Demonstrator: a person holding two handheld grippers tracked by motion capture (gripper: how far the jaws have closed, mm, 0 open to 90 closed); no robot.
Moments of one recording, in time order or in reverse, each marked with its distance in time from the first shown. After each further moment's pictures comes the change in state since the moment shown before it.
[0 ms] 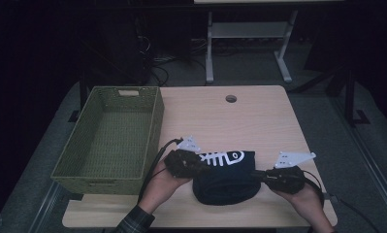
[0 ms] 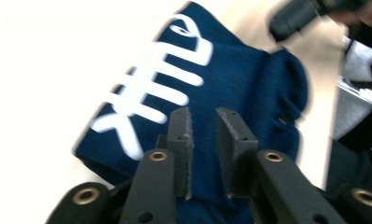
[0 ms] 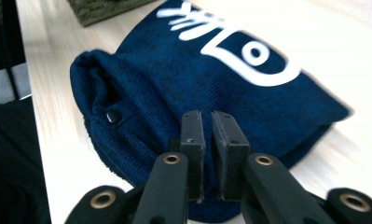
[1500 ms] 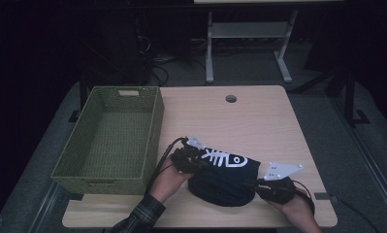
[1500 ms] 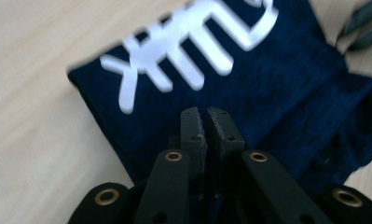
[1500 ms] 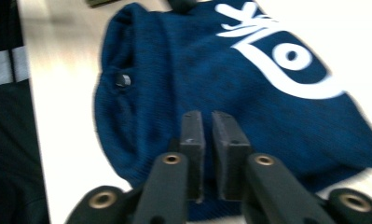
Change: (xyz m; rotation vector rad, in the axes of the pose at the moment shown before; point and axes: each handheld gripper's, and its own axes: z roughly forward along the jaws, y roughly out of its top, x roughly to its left) left arm 0.017 -0.014 0.032 0.145 0.033 -0.025; right arm 0.023 -0.013 0.017 -0.001 -0.028 -0.058
